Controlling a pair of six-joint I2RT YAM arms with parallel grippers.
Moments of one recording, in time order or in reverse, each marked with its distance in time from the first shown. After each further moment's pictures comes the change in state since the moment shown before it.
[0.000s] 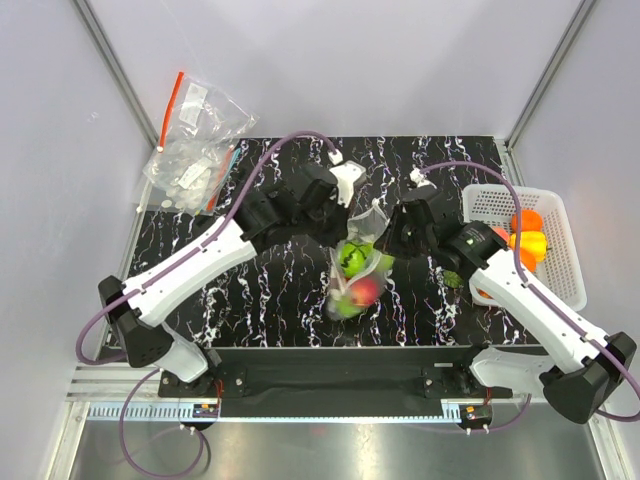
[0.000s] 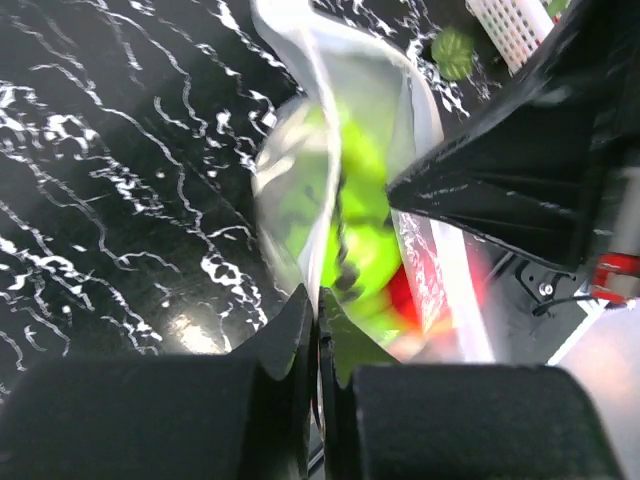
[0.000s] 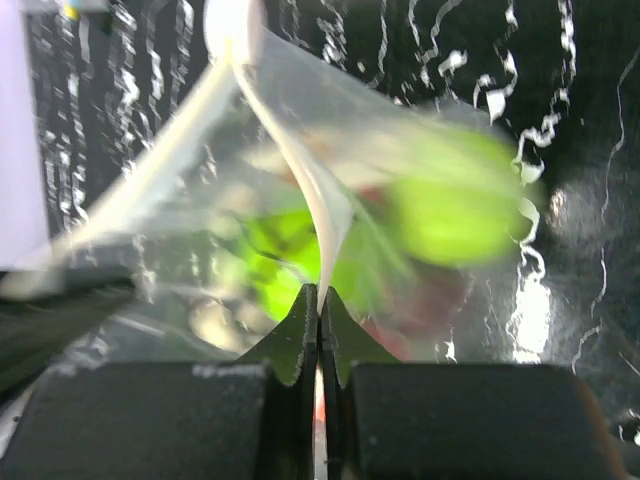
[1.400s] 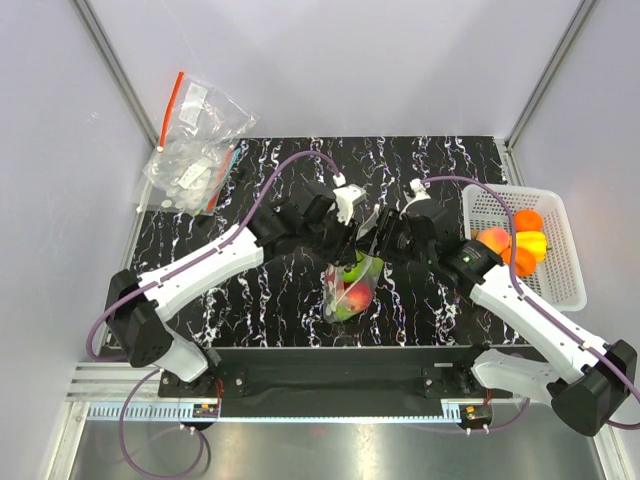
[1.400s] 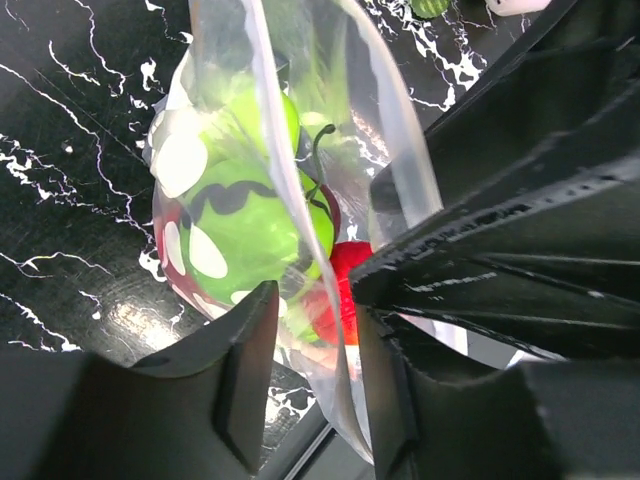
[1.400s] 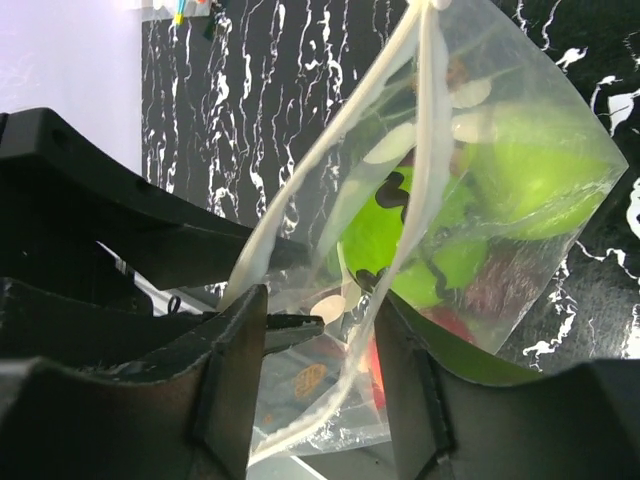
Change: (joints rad) left arm 0.053 -0.013 -0.261 0.205 0.203 -0.011; right arm 0.004 -0.074 -0.216 0.290 -0.125 0.098
